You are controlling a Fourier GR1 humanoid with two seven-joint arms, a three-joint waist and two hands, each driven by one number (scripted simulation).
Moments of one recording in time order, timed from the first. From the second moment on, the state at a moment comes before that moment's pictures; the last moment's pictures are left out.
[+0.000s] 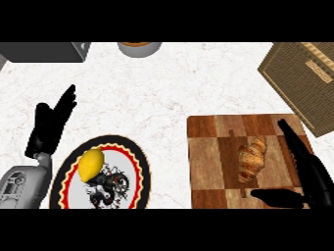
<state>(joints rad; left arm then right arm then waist) -0.23 0.24 0.02 -1.34 -0.07 0.03 0.21 0.17 -0.19 0.05 -1.78 0.62 -0.01 0.10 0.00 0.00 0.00</state>
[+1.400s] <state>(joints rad) -0.22 0.21 0.09 -1.40 -0.12 -0.03 0.24 0.01 -0.13 0.05 -1.52 0.74 -0.05 0.04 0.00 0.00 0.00</state>
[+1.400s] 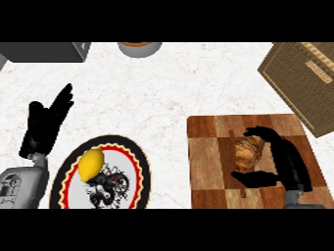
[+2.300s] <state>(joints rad) -0.23 0.18 0.07 -1.40 -0.15 -0.02 0.24 -0.33 -0.30 0.32 -1.32 1.14 0.21 0.00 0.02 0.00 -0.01</state>
